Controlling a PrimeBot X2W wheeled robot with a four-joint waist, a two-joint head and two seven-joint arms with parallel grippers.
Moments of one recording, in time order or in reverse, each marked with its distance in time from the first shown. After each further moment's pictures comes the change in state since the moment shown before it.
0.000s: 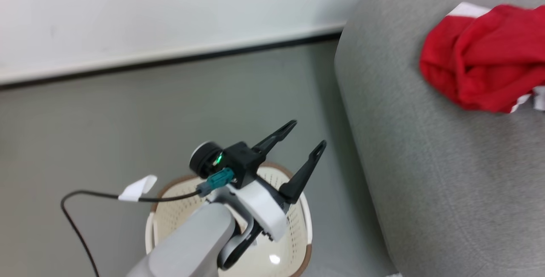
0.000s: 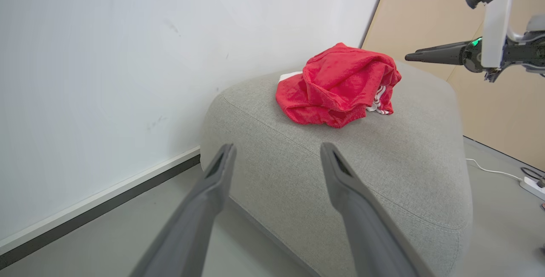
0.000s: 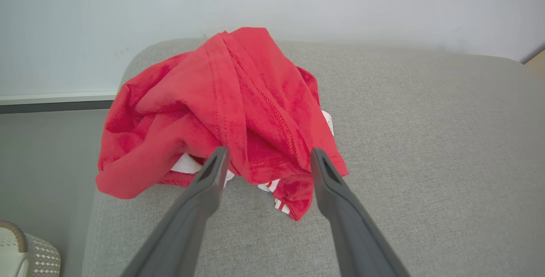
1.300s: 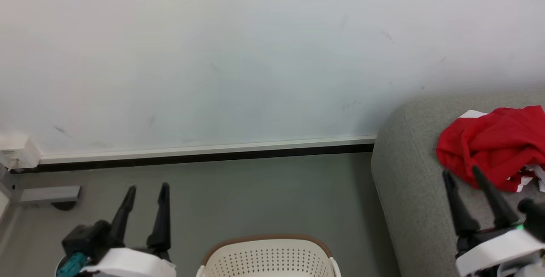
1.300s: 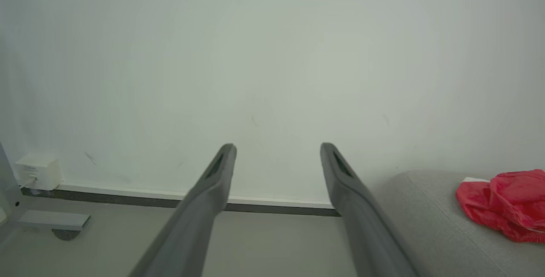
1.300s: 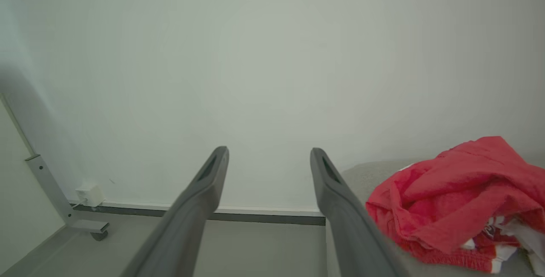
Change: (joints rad) left arm 0.562 0.091 0.558 -0.225 -0.029 0.191 -0.007; right arm 0.578 0.355 -0.270 -0.434 -0.256 0.000 -0.340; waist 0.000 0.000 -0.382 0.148
